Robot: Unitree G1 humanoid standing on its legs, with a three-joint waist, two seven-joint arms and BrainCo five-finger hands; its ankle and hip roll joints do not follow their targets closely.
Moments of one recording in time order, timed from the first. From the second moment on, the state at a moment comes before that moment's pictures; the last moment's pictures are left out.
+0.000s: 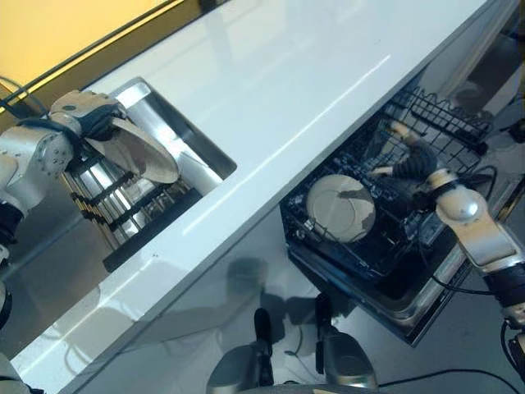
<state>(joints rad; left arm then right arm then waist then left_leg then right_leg) -0.83 1.23 -0.50 0.57 0.31 -0.18 -0.01 -0.40 -0.88 0.14 0.06 0.03 -0.02 -0.05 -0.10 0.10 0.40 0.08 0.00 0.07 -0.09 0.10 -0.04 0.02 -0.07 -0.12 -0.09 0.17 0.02</state>
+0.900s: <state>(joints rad) -0.63 0.90 -0.32 0.27 0.04 -0.34 0.21 -0.55 -0.68 0.44 -0.05 0.04 -0.19 -0.01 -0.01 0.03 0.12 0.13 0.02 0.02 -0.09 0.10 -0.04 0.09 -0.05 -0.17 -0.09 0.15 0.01</state>
